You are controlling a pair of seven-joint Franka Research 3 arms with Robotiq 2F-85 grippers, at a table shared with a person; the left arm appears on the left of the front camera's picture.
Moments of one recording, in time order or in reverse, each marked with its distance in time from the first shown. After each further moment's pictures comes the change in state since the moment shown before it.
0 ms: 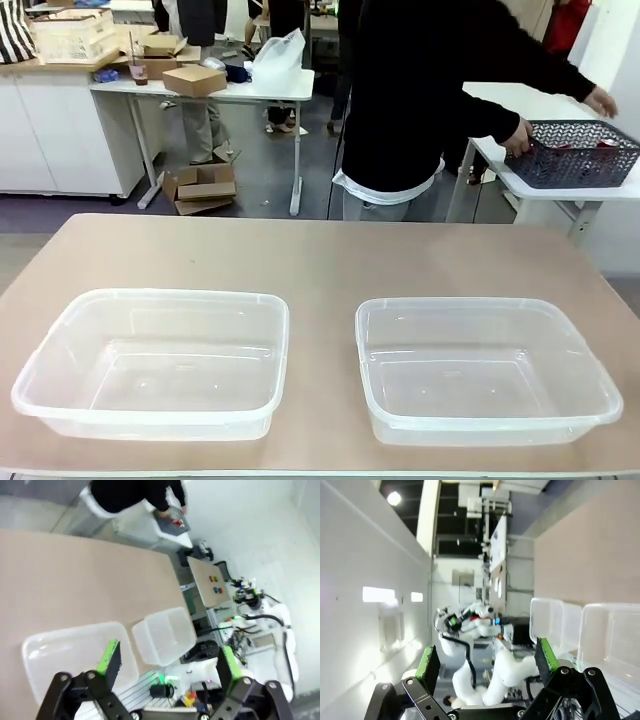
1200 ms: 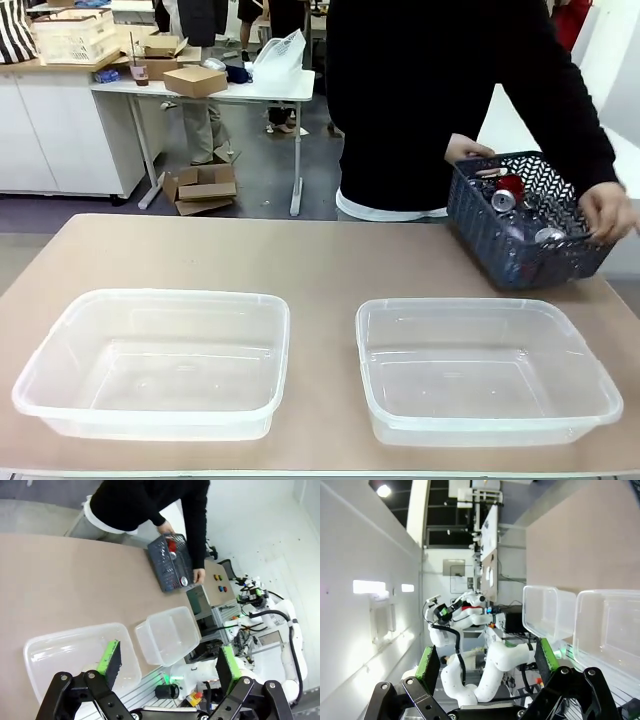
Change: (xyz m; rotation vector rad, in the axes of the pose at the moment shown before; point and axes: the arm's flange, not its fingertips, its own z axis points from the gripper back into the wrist) left arm -0.002 -0.017 -0.004 0.015 -0.002 -0.058; right arm -0.010 0.006 -0.008 -0.051 0.081 0.013
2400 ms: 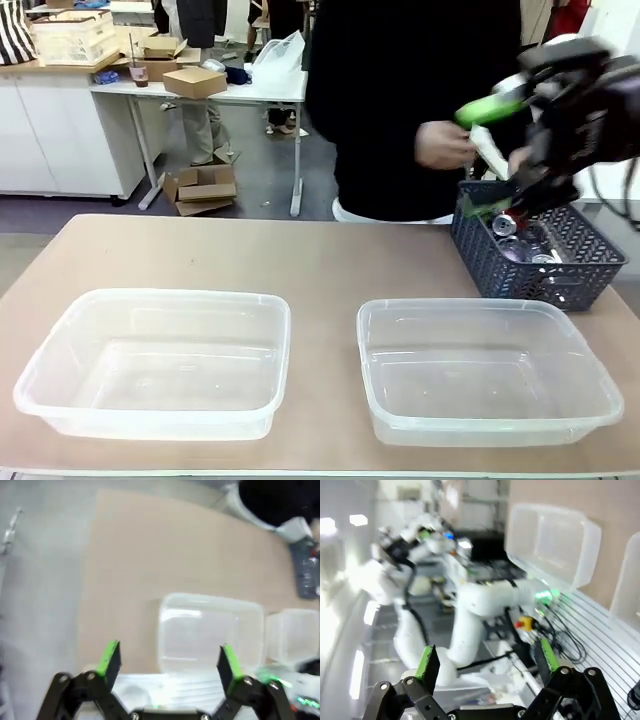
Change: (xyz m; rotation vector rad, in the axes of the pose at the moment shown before) left arm -0.028 0.017 0.036 0.753 0.147 -0.008; right arm -0.111 0.047 -0.247 -0.243 0.446 0.094
